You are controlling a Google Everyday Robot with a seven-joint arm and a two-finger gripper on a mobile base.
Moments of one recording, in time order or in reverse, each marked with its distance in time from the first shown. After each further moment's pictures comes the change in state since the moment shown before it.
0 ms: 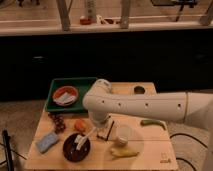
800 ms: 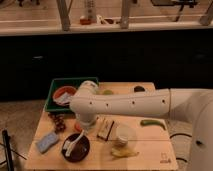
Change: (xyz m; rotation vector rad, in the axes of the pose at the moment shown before) arm -0.064 0.000 0.002 -0.002 -0.057 -0.158
